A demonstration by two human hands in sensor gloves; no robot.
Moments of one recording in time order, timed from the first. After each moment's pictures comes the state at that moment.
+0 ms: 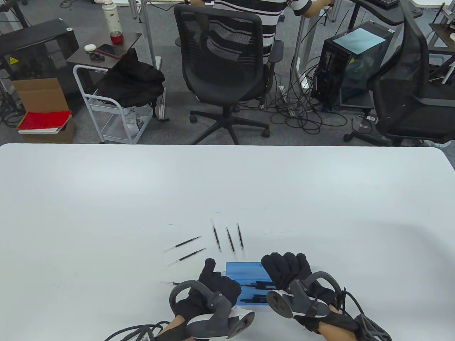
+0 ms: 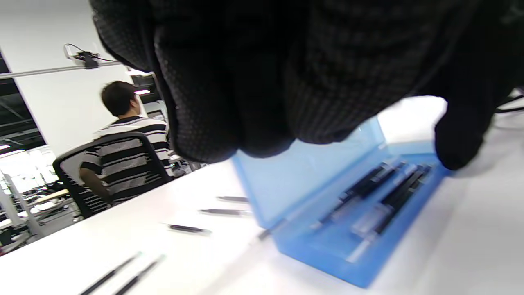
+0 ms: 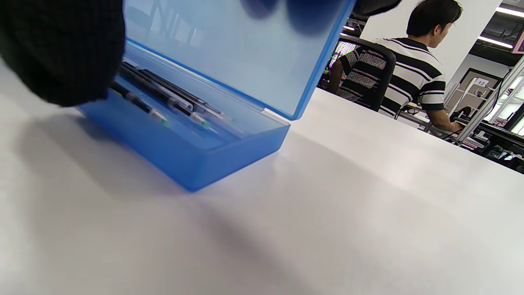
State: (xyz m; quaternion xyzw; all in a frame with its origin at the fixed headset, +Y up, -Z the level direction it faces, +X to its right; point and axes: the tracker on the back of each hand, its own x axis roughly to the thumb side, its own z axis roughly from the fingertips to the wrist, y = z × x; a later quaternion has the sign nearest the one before) left_hand -0.054 -0.675 -0.224 0.09 -0.30 -0.15 0.94; right_hand 0.137 -0.738 -0.266 -0.27 -0.01 -0.95 0.16
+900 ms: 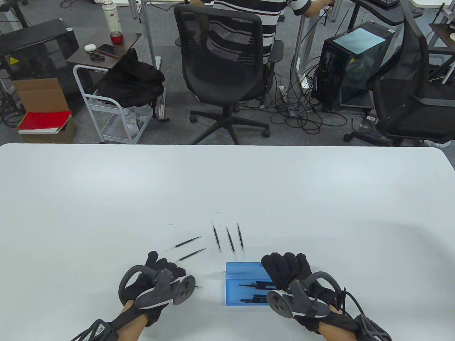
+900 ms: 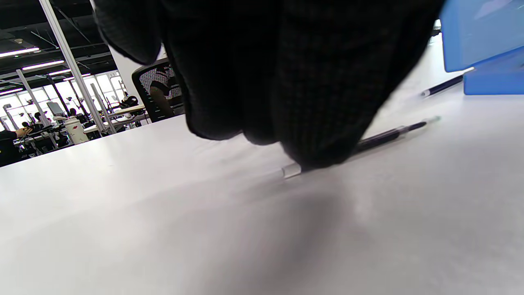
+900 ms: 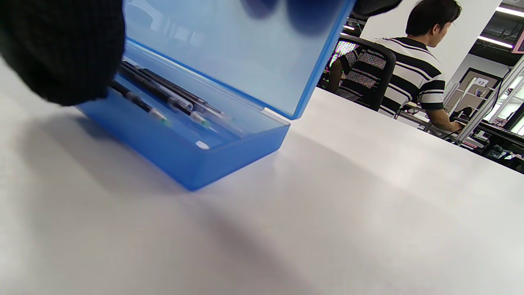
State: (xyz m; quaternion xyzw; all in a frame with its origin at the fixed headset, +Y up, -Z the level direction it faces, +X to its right) left_hand -0.164 -0.735 -0.283 -0.02 -0.21 -0.14 0.97; right_hand 0.137 -0.738 -0.266 -0.27 -0.01 -0.95 0.16
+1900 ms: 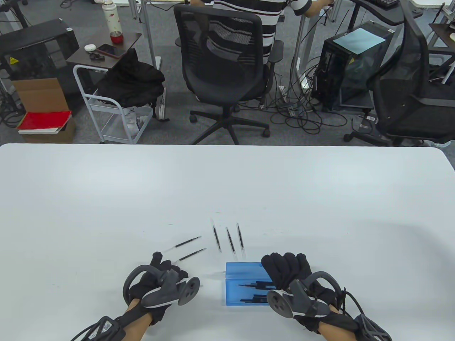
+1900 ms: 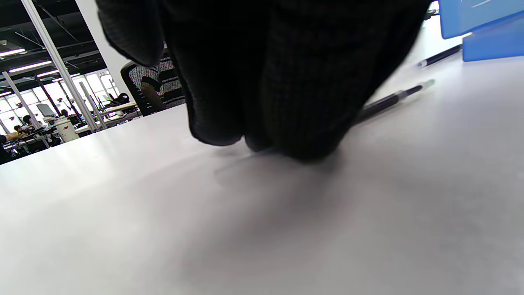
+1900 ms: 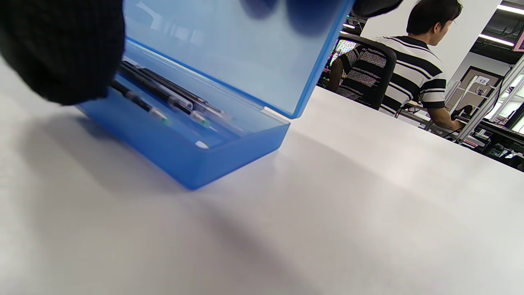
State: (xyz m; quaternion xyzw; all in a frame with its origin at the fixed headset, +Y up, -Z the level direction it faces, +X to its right) left_hand -0.156 -0.746 -0.286 -0.04 -0.22 -0.16 0.96; right_hand 0.137 -0.738 -0.267 -0.27 -0.01 -0.95 0.16
